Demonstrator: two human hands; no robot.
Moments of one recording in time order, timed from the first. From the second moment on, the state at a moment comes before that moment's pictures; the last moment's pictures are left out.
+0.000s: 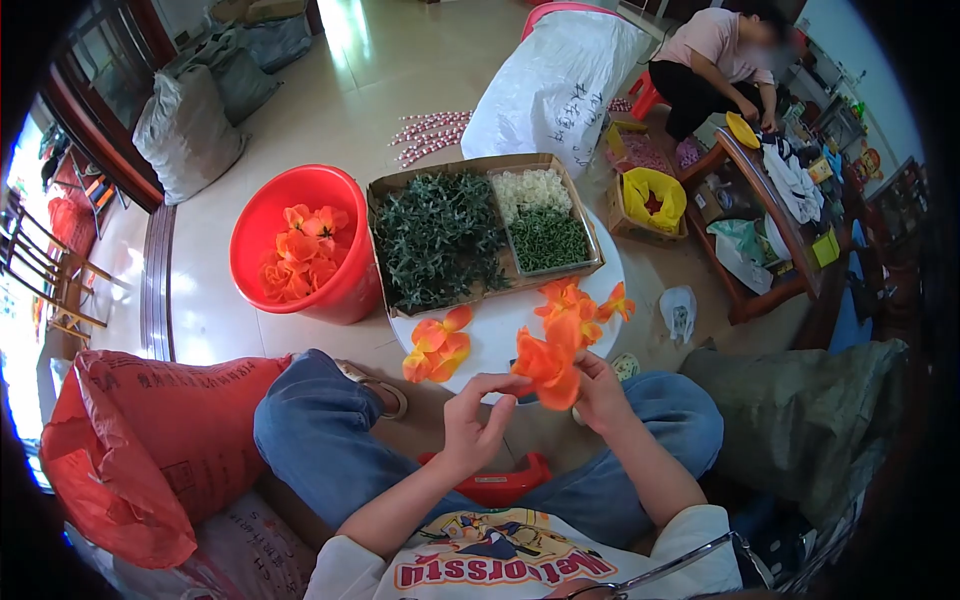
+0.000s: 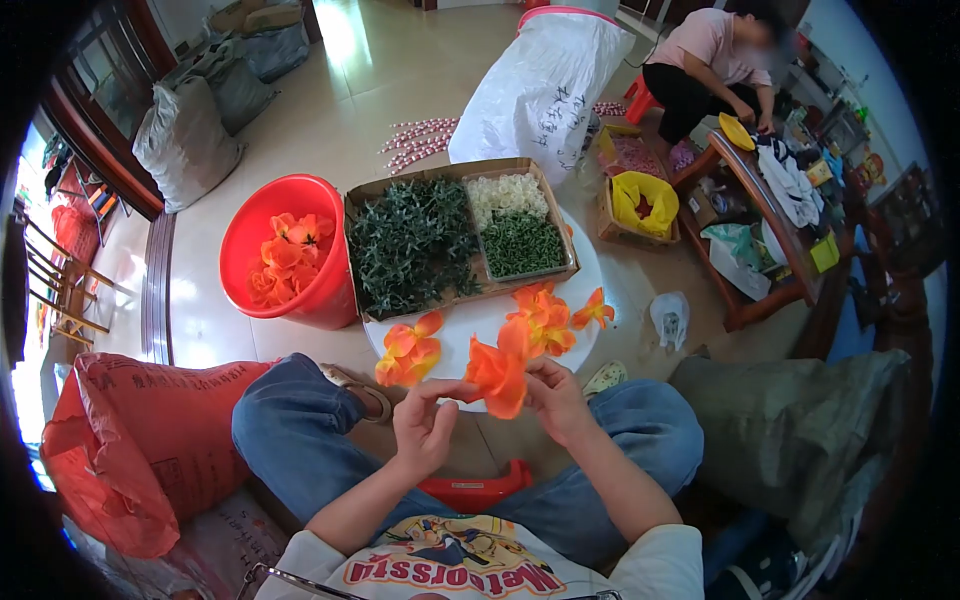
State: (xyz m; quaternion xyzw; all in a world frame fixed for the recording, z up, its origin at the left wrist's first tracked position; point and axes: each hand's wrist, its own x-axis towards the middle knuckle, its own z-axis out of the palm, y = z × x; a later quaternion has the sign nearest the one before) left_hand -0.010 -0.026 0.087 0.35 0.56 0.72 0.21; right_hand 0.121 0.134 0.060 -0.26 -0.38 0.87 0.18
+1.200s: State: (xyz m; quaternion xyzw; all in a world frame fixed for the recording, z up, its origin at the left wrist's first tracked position) left_hand -0.003 -0.025 0.092 0.15 0.41 0.73 0.52; right_hand 0.118 0.133 0.060 -0.21 -0.34 0.91 0.11
